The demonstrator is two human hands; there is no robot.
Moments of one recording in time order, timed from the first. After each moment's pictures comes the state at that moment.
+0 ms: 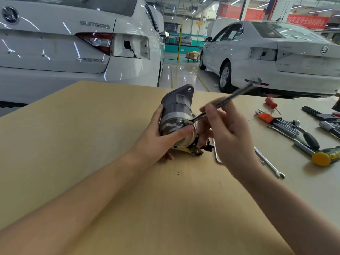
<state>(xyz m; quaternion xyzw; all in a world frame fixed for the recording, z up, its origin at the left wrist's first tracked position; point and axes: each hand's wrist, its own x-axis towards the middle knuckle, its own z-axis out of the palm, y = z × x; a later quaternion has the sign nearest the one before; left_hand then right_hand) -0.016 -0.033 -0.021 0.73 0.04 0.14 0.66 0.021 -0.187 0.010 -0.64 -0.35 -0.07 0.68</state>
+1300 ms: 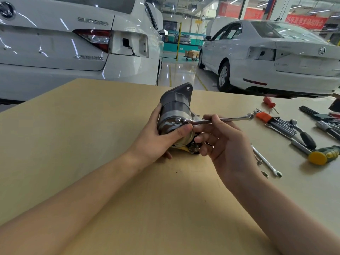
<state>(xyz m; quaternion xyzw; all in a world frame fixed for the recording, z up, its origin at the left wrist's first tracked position) -0.013 -0.035 -0.023 0.74 0.03 0.17 0.65 0.011 -0.191 0.003 -0.50 -0.16 0.12 0.84</state>
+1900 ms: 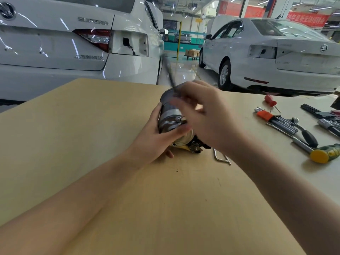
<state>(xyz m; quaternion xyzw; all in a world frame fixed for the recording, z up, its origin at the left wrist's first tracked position) -0.017 -0.034 -0.019 0.73 0.01 0.13 0.67 0.021 -0.162 0.045 -0.78 -0.46 -0.17 0.39</state>
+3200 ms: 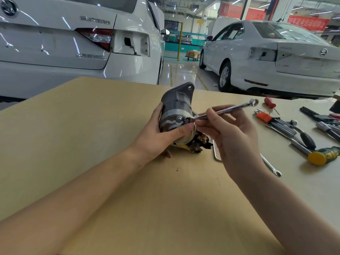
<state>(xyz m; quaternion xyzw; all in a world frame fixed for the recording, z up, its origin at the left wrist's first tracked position) -0.016 -0.035 -0.018 0.72 0.04 0.13 0.67 0.014 -0.190 0.012 -0.52 -0.18 0.03 0.83</state>
